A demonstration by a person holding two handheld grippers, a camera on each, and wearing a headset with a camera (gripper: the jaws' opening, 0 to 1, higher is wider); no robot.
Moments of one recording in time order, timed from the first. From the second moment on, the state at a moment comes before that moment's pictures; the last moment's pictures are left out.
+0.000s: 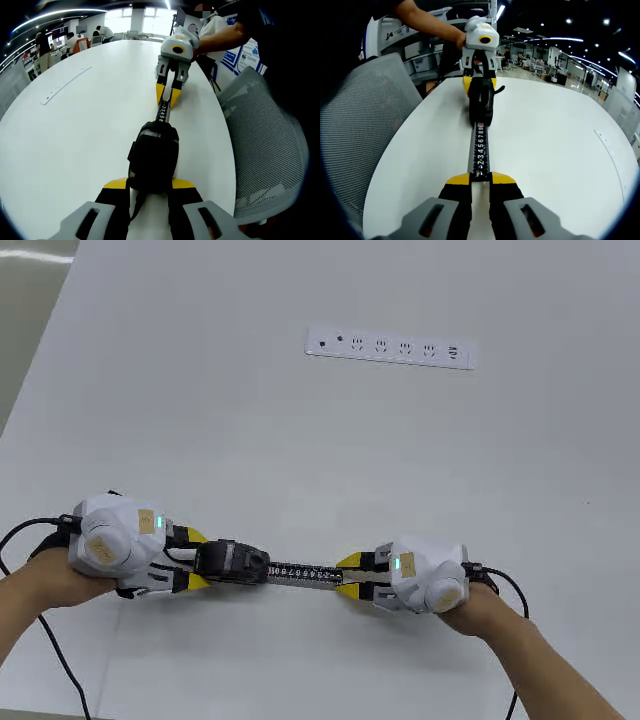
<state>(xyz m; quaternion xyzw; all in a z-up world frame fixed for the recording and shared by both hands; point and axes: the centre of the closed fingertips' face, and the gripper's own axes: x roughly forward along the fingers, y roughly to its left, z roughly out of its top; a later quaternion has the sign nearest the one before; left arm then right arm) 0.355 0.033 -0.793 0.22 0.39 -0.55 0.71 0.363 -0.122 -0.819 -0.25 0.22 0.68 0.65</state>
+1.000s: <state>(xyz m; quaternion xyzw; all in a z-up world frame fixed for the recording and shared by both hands) 0.355 0.032 -0.793 0.22 0.39 -0.54 0.71 0.364 -0.158 -0.820 -0.26 0.23 0.67 0.65</state>
